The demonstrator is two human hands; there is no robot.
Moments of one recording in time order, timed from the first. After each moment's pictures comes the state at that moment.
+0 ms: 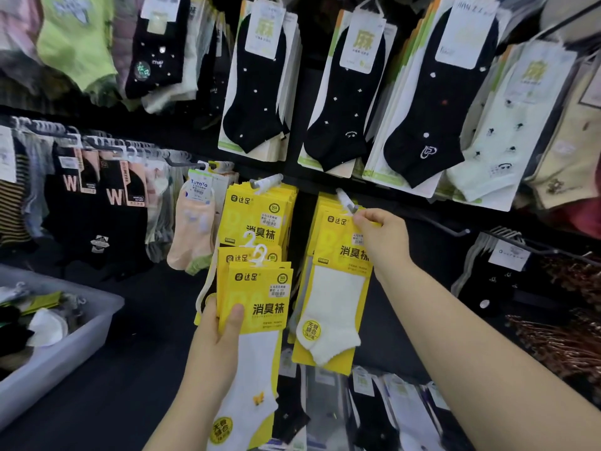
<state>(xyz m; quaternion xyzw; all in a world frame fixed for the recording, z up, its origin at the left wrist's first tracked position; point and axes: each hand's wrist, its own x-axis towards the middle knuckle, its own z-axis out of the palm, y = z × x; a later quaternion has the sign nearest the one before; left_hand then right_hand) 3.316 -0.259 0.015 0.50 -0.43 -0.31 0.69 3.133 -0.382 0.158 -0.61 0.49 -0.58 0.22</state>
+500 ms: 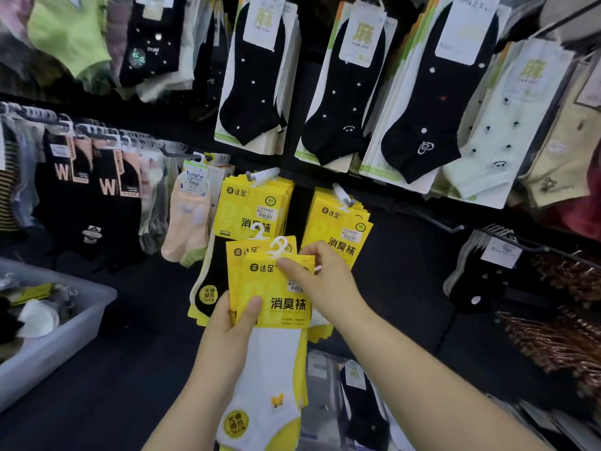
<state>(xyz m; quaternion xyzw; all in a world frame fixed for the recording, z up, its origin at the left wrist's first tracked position) 3.298 -0.260 0.019 0.41 -0.42 -0.41 0.70 3.172 -0.320 0.105 -0.74 0.46 -0.42 0.26</state>
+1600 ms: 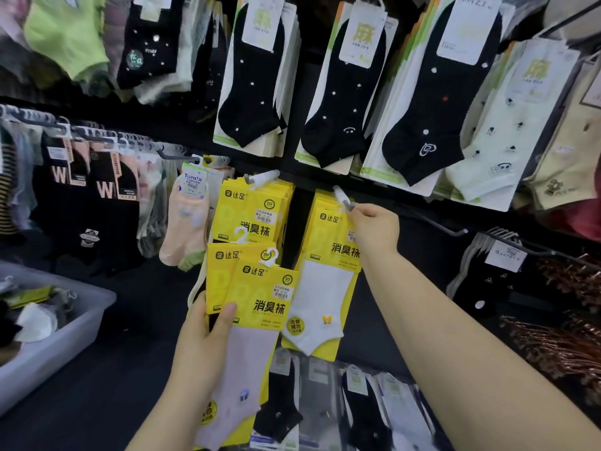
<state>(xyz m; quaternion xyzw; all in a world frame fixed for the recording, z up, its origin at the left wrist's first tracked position) 3.316 -0.259 0.020 0.54 -0.41 -0.29 0.68 3.145 -0.392 0.164 -0.56 0.50 -0.61 0.24</state>
